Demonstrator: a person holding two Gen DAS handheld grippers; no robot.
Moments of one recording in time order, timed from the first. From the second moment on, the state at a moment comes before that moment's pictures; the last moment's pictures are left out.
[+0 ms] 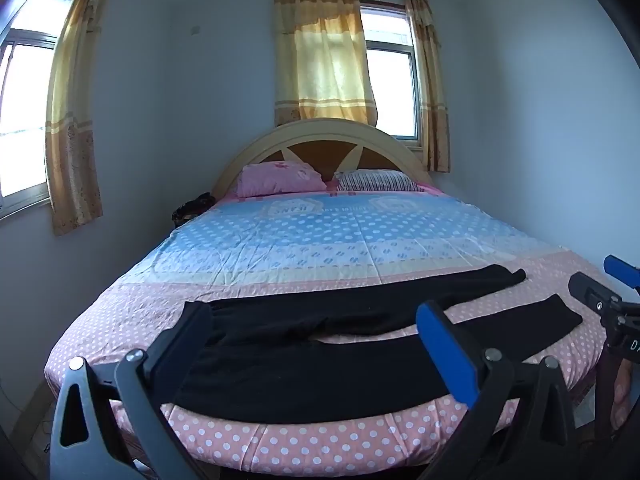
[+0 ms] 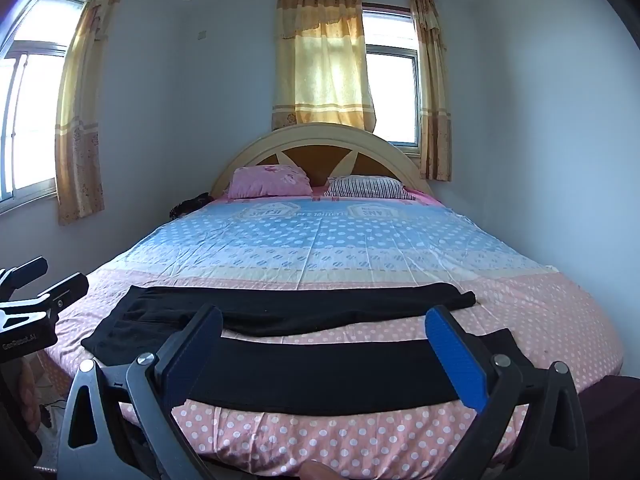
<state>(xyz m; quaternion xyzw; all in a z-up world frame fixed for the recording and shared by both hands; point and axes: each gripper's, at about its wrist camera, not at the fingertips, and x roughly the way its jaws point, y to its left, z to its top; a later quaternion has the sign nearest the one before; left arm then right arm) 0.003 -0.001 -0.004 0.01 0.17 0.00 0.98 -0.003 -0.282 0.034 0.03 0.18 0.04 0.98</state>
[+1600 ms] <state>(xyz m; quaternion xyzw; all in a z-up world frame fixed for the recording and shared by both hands) 0.006 -0.002 -0.010 0.01 0.18 0.00 0.98 0.002 -0.281 0.028 0.03 0.19 0.03 0.98</state>
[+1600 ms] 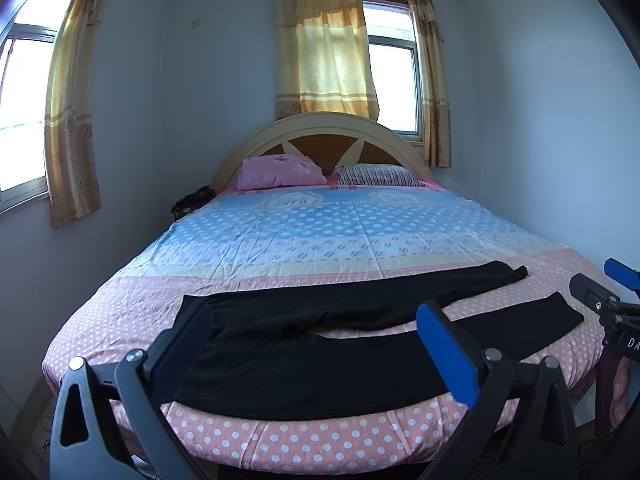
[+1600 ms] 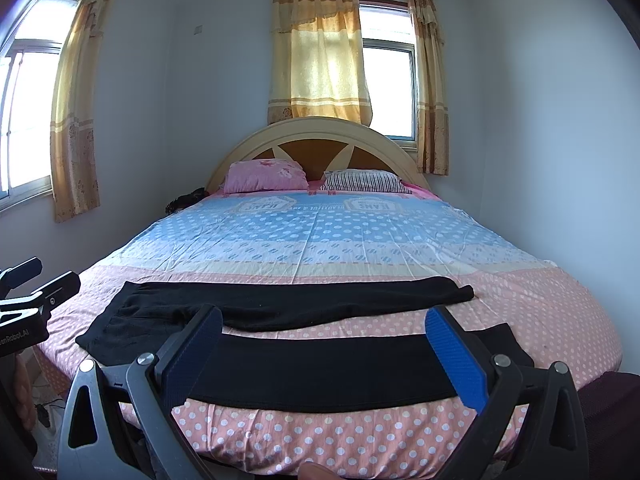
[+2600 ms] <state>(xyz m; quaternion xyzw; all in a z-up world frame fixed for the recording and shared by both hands) 0.010 0.000 -0.012 0.01 0.19 0.00 0.98 0.010 -0.282 0.020 0.03 0.20 0.03 0.98</state>
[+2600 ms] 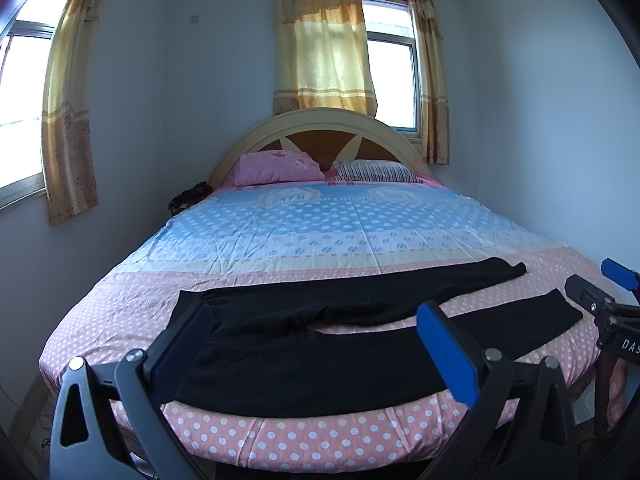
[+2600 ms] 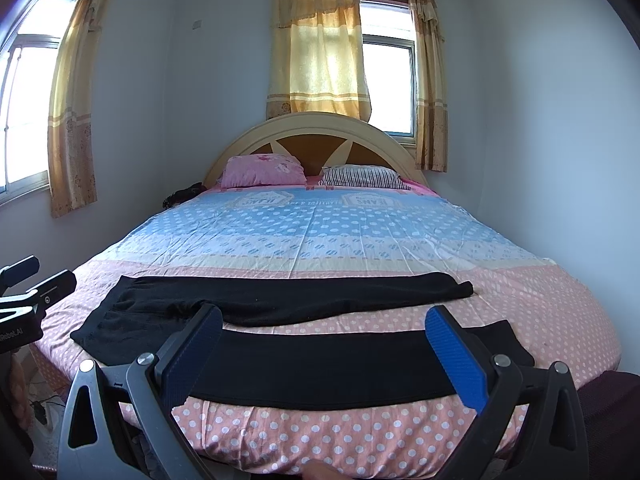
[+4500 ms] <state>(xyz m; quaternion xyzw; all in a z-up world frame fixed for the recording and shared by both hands) 0.347 0.261 -0.186 -0.06 0.45 0.03 0.89 0.360 -0.561 -0.135 0.16 0.43 -0.10 0.88</state>
